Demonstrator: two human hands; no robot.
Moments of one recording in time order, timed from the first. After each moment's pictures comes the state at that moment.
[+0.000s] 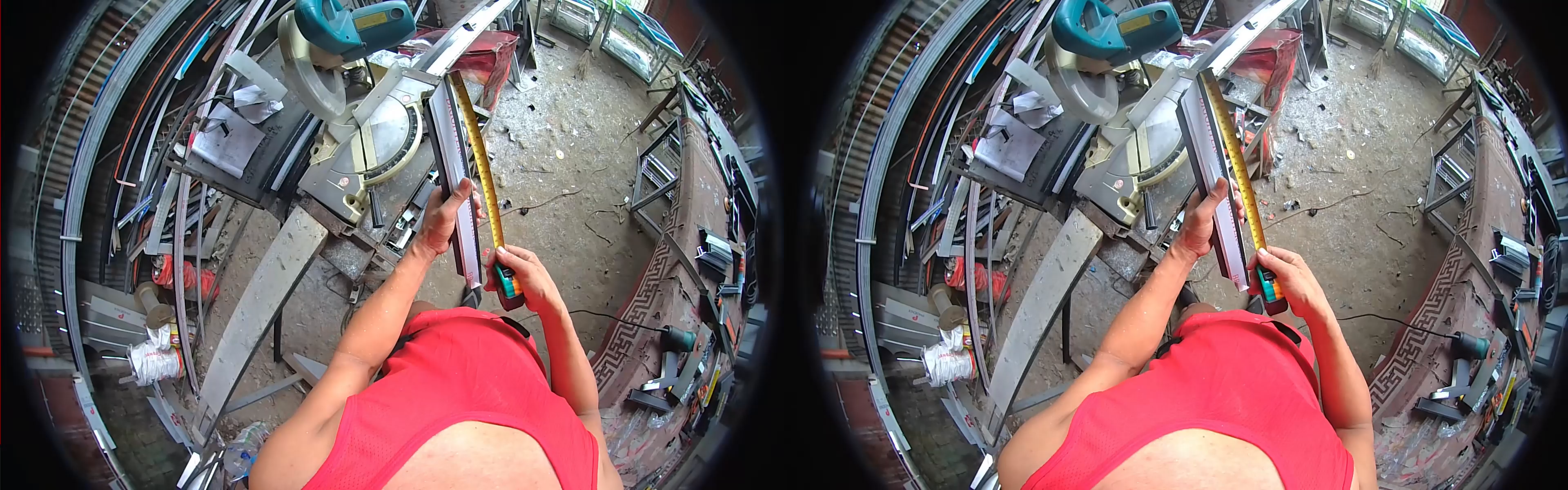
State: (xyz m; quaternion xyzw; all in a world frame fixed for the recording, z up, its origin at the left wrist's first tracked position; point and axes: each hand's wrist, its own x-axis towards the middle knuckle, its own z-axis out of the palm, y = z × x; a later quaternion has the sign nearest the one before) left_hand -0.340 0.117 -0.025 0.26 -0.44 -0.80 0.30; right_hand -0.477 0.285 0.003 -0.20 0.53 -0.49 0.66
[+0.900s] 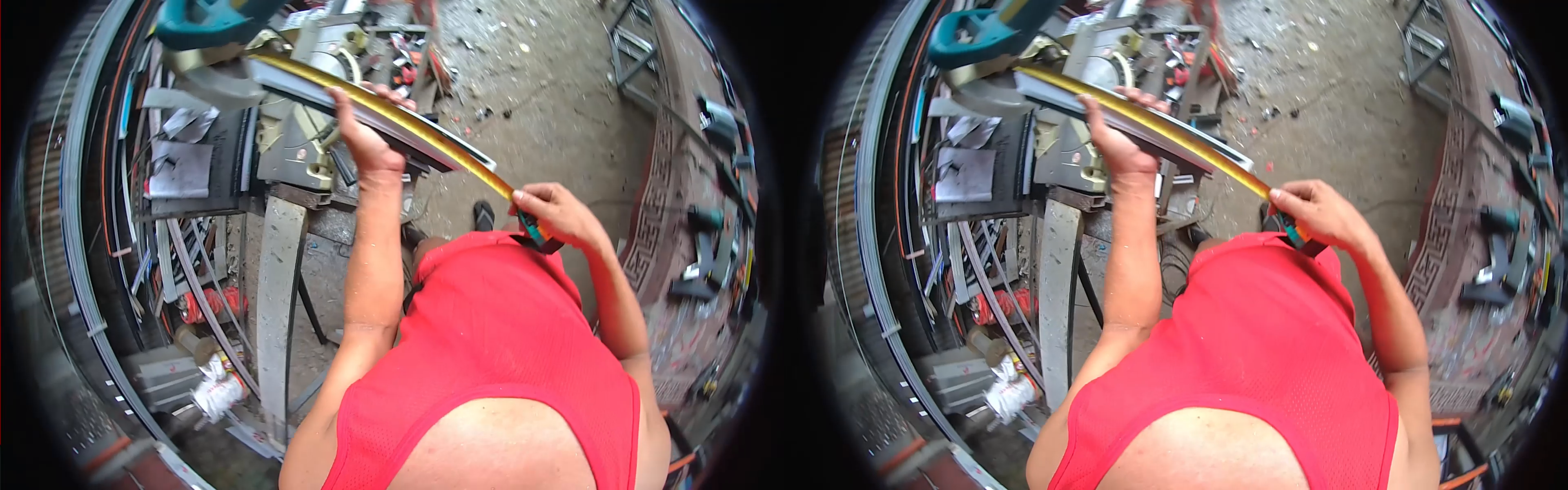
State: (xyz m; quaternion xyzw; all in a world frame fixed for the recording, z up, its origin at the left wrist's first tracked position) left_hand -0.351 0.083 -0.001 0.20 -0.23 -0.85 0.44; right_hand -0.499 0.347 0.011 -0.31 0.69 -0.33 0.57
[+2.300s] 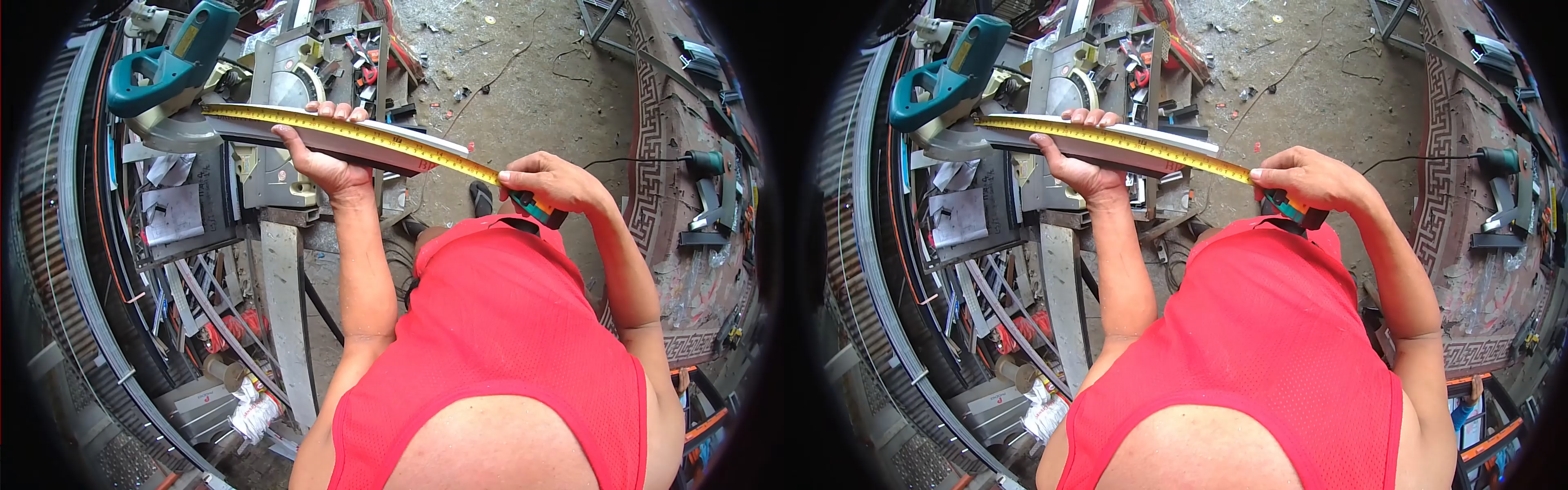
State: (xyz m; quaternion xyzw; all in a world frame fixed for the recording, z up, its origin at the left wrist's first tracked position) left_hand -0.346 0.087 0.000 0.11 -0.23 -0.86 0.44; right_hand -0.523 0.349 0.024 -0.28 0.68 -0.27 0.61
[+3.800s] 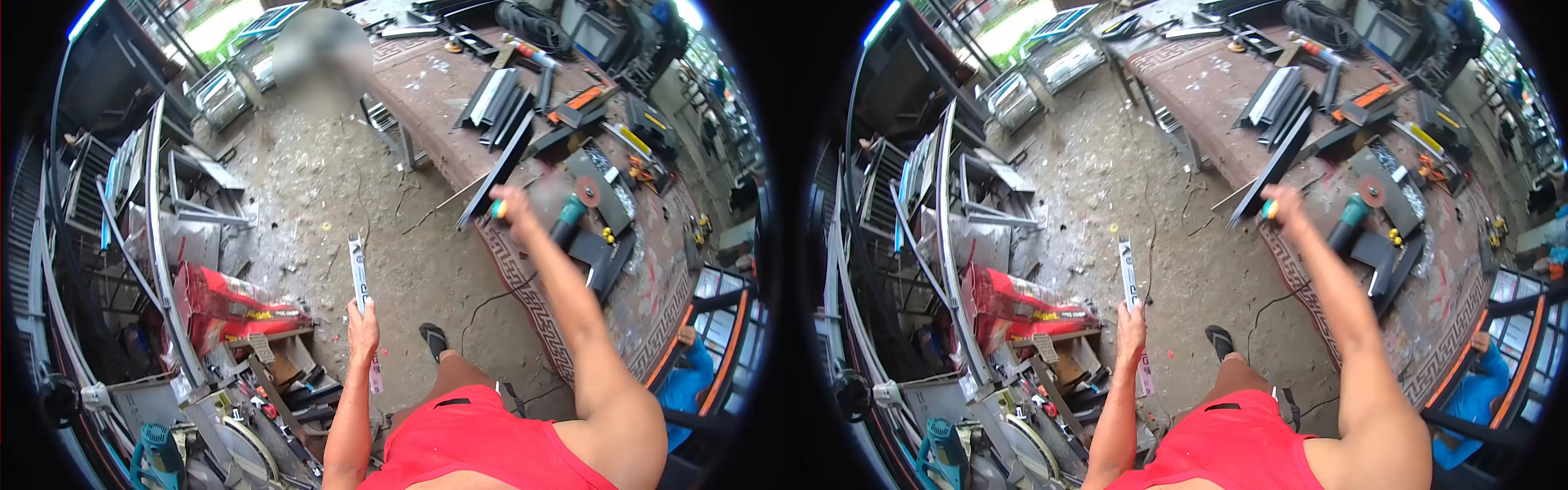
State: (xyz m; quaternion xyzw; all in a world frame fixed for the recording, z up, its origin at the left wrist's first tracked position) left_hand -0.740 0.210 -0.144 0.29 -0.81 -0.50 -0.07; right_hand -0.990 0.598 -0.159 0.06 0.80 -0.59 -0.04
